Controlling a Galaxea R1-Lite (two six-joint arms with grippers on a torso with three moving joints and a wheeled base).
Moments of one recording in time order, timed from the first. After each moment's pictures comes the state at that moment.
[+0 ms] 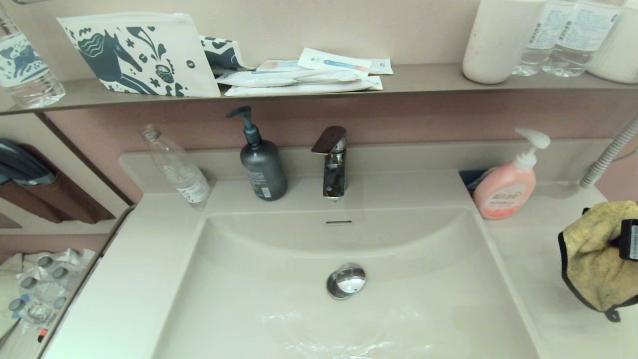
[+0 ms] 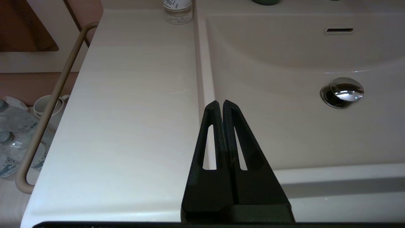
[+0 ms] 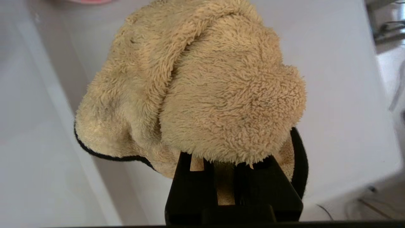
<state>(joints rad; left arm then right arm) 0.00 0.00 0.00 0.00 -0.02 0.00 -0.11 1.32 -0.86 0.18 -0.16 0.15</state>
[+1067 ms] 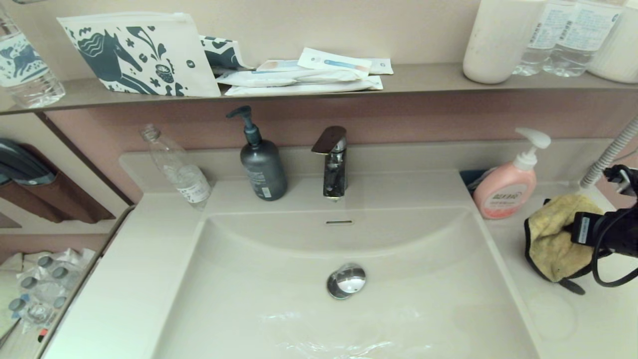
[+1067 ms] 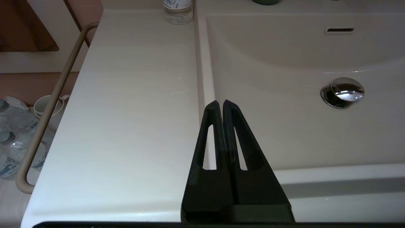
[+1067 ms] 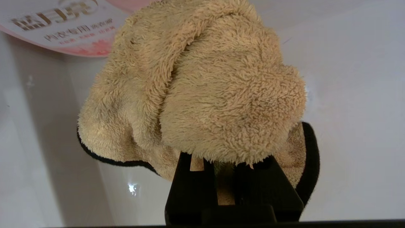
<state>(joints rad) 0.00 0.00 0.00 0.00 -0.02 0.00 -0.19 1.61 -0.79 -0.28 0.02 0.12</state>
